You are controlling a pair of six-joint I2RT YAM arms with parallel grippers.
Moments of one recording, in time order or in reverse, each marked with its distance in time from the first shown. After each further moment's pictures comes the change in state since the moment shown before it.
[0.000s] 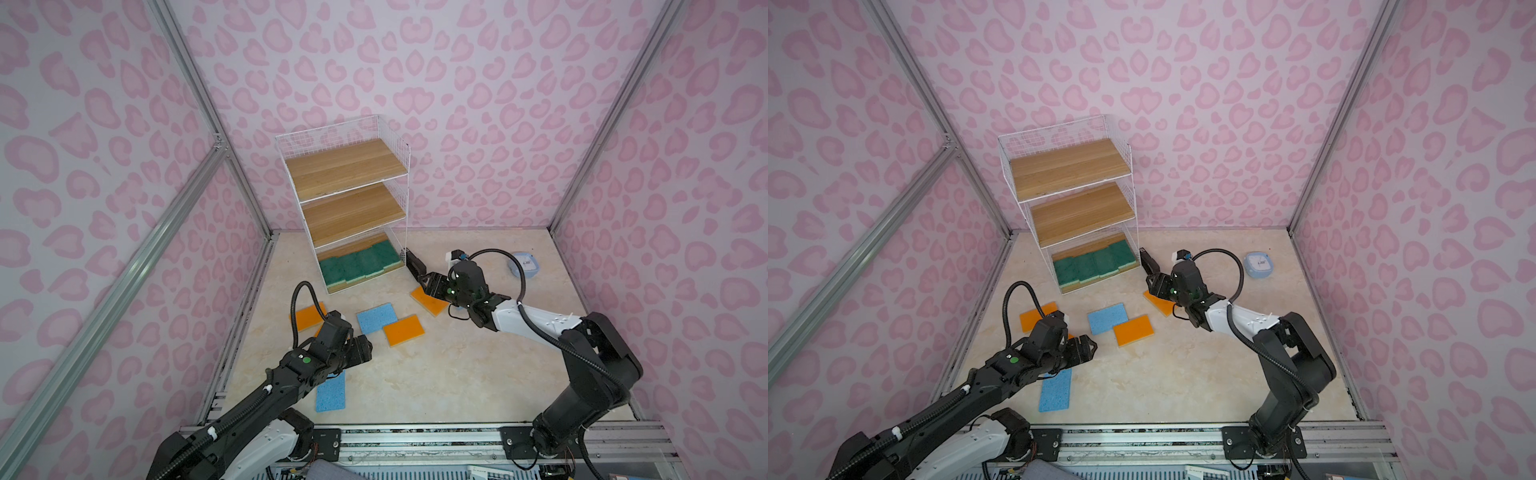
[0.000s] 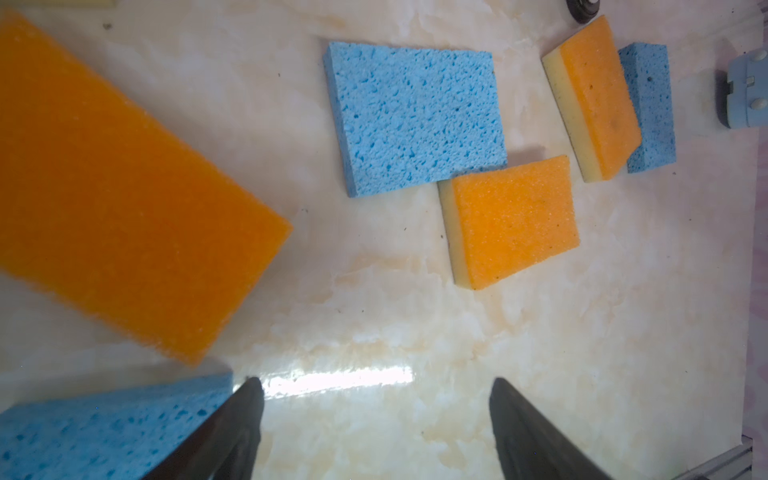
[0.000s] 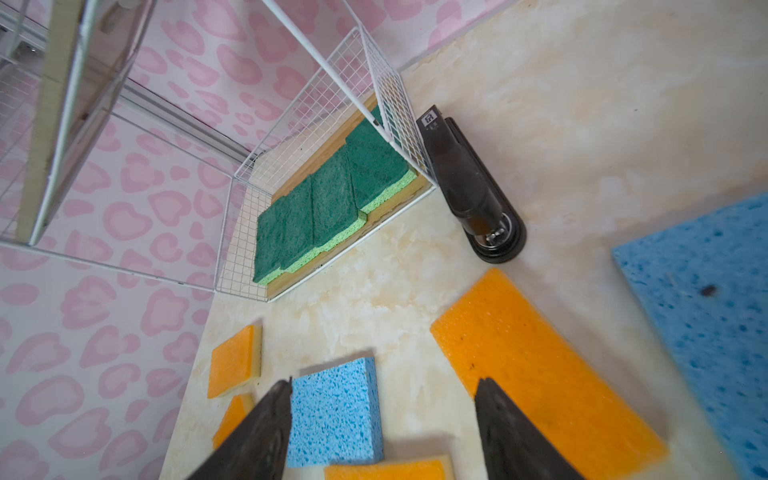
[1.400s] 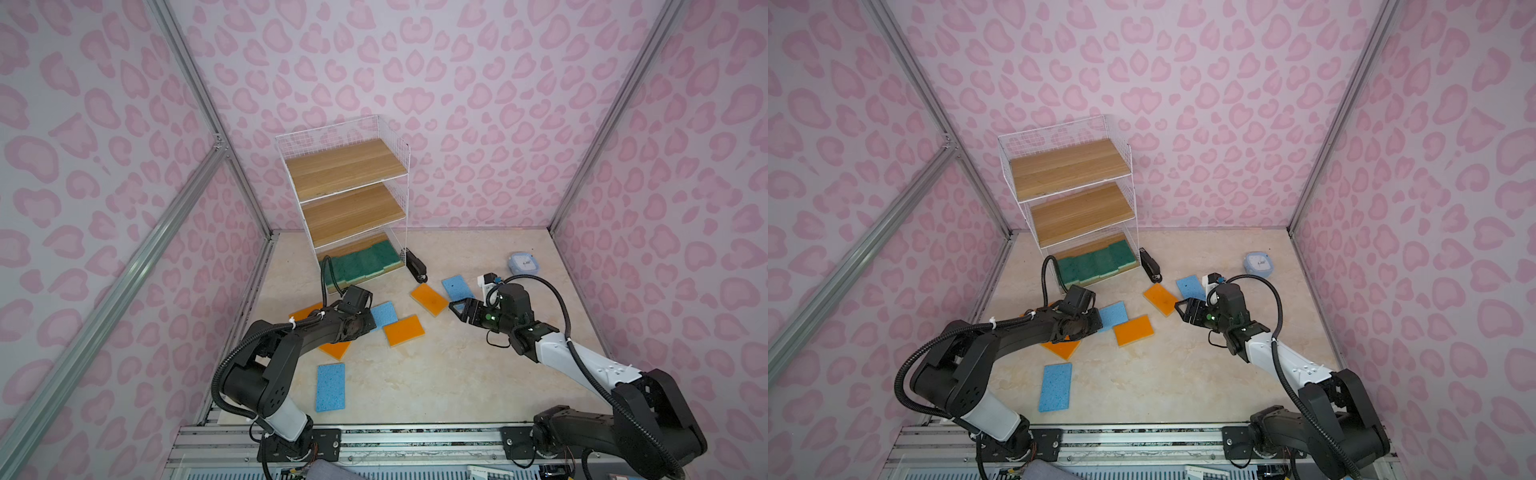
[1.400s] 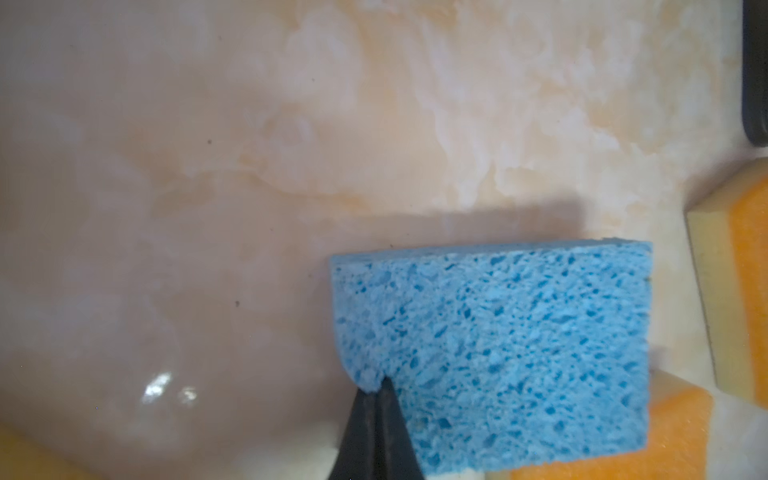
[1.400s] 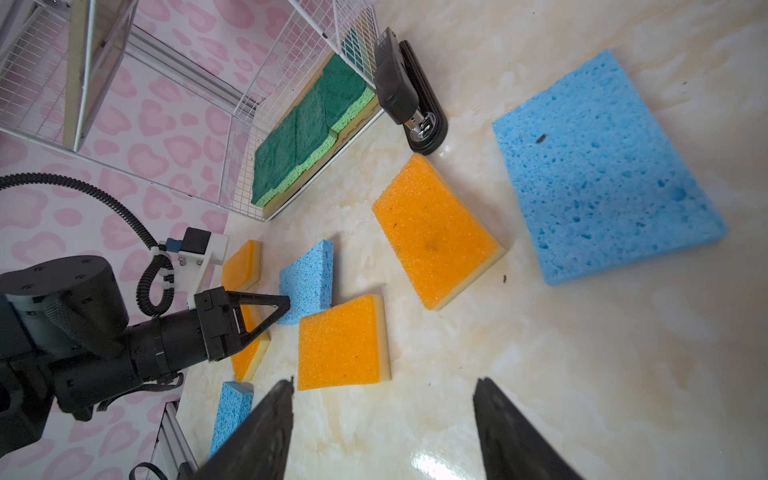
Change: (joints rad) left arm 0.097 0.646 0.280 0.229 -0.047 0.010; right arm -0.176 -0.338 -0.309 -0.106 -0.249 -0.087
